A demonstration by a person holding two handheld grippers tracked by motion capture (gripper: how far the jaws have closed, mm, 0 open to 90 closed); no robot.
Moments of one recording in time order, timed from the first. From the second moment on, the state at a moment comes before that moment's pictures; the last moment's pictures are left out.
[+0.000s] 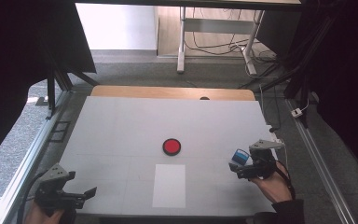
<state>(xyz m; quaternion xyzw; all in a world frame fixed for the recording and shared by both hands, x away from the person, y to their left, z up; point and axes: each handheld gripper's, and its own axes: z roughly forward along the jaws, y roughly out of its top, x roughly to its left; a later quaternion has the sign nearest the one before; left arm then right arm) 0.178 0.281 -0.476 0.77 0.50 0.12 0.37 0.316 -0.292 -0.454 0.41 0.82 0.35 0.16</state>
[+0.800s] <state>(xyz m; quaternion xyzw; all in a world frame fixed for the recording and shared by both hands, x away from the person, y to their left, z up) 0.180 0.279 -0.476 0.78 0.50 0.12 0.37 0.366 -0.303 -0.470 0.41 0.85 0.29 0.15</state>
